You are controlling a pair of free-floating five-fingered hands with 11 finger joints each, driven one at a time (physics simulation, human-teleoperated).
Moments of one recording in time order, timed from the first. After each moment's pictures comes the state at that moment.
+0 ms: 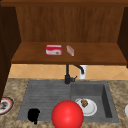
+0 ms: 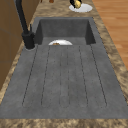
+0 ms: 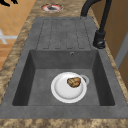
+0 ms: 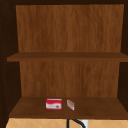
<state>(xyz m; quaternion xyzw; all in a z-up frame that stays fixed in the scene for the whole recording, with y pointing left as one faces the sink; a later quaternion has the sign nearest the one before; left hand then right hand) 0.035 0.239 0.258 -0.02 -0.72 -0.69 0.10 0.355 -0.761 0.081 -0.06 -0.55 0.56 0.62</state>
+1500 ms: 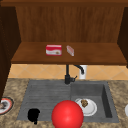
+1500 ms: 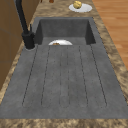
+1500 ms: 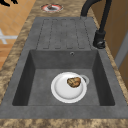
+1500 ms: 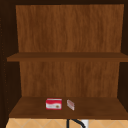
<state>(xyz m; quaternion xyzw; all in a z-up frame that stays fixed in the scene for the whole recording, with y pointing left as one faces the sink) 0.035 0.239 0.258 -0.02 -0.72 -0.69 0.10 0.341 -0.758 0.167 -0.05 -0.60 0.52 0.61</state>
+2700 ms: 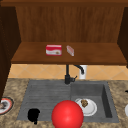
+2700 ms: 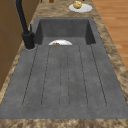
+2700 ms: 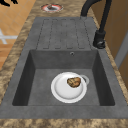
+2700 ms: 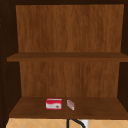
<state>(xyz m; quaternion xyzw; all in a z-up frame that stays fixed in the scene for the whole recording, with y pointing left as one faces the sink) 0.035 0.239 0.258 -0.02 -0.72 -0.69 0.10 0.344 -0.657 0.182 -0.09 -0.59 0.54 0.59</state>
